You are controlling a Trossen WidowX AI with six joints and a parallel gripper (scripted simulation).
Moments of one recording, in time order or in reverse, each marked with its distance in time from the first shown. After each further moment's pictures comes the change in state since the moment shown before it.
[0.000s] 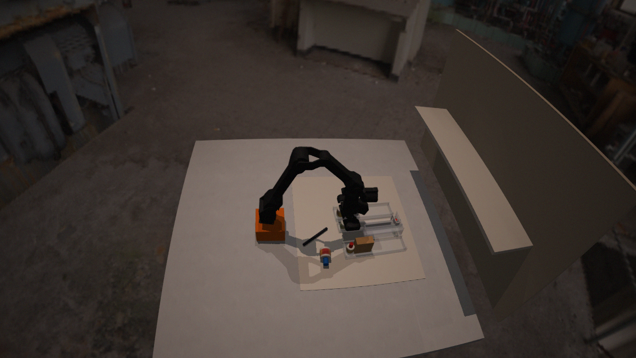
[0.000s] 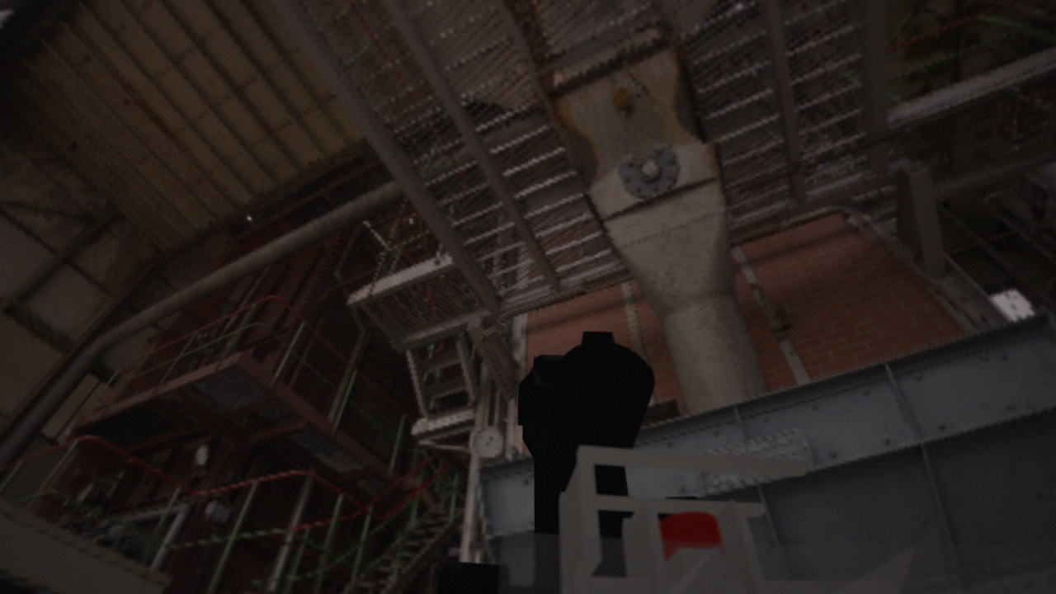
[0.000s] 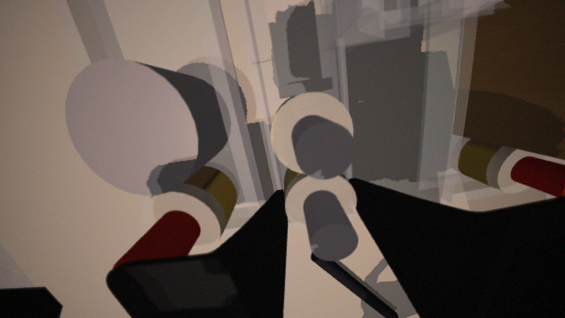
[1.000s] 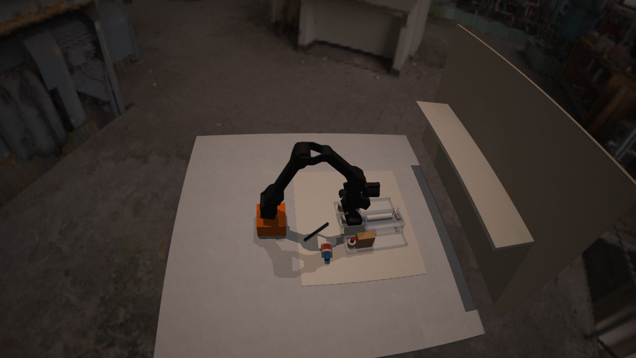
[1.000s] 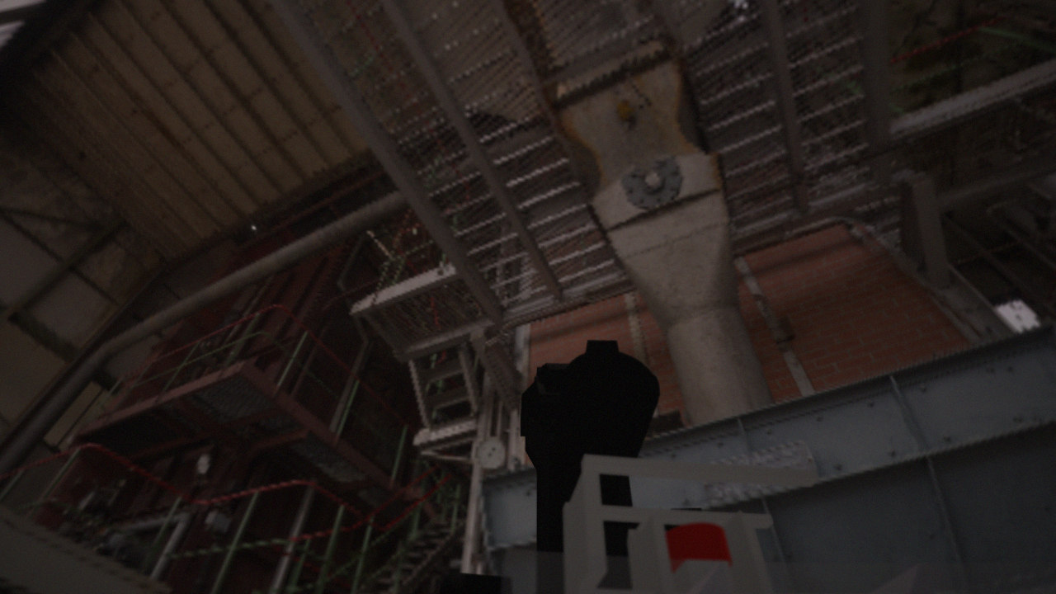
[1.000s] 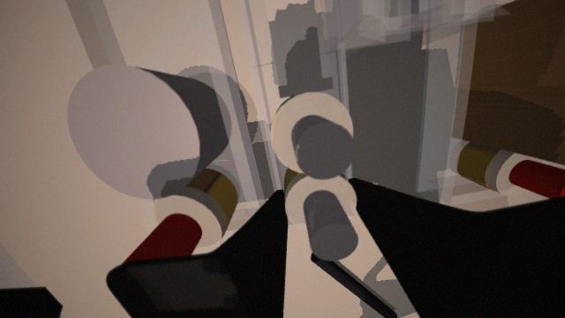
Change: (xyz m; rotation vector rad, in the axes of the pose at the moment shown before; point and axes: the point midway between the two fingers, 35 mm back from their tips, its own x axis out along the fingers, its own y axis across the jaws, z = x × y) arm -0.001 0.000 0.003 -0.001 0.003 0.000
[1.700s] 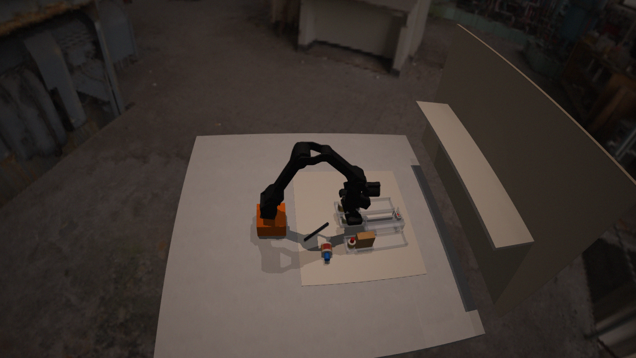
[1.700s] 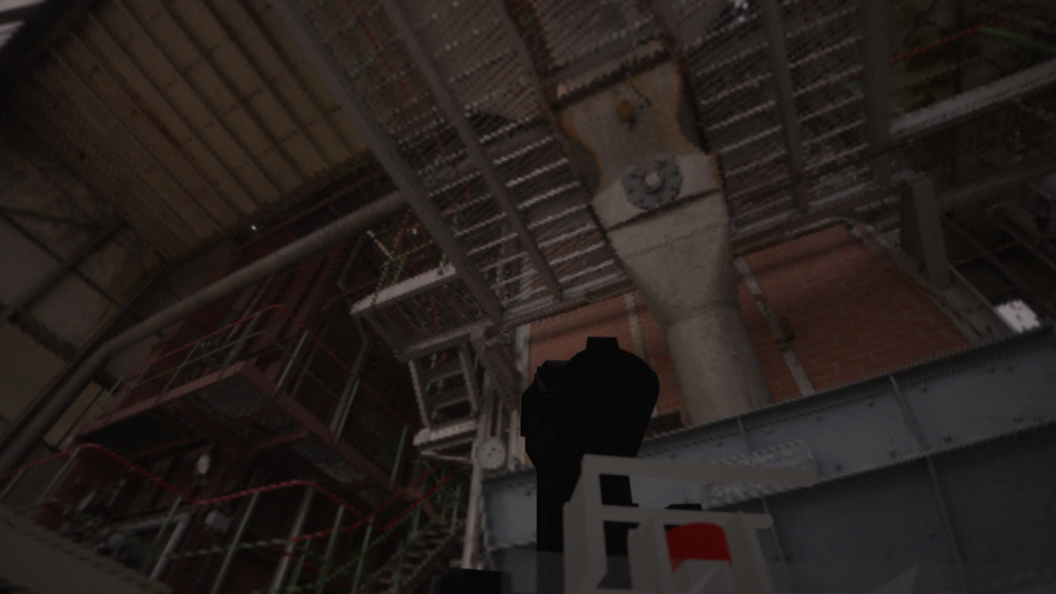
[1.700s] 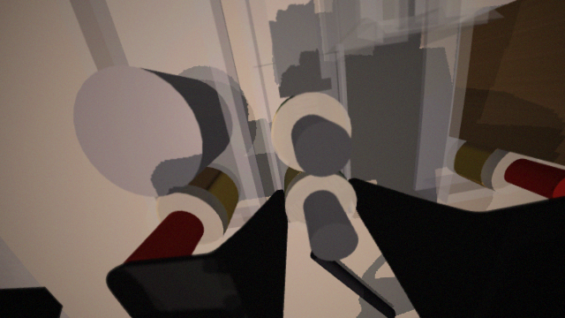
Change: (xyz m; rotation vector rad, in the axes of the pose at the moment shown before) arm -0.003 0.000 0.001 0.000 0.002 0.000
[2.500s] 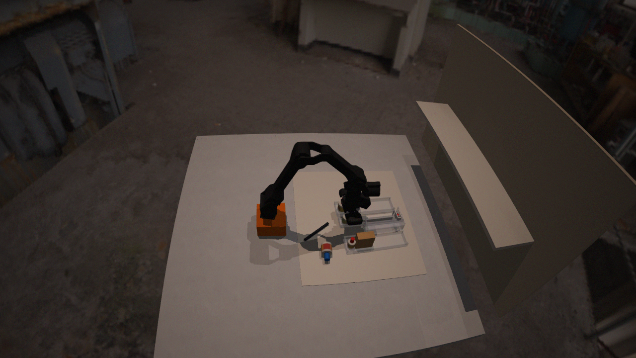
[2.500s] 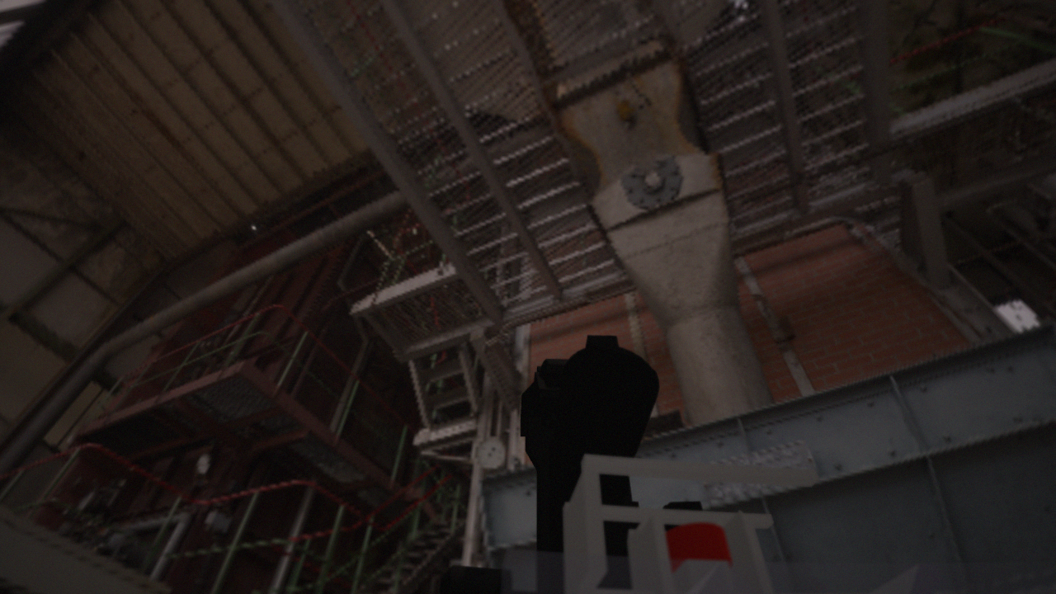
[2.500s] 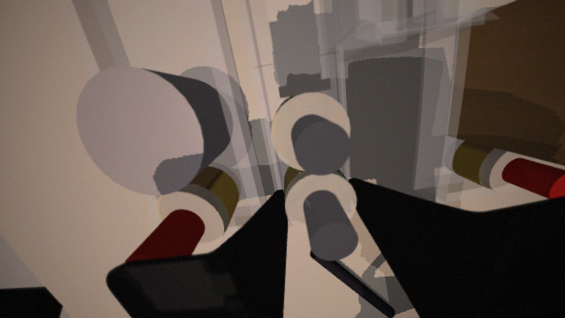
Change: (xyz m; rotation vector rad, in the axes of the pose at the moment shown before) arm -0.001 0.000 0.000 0.000 0.000 0.000
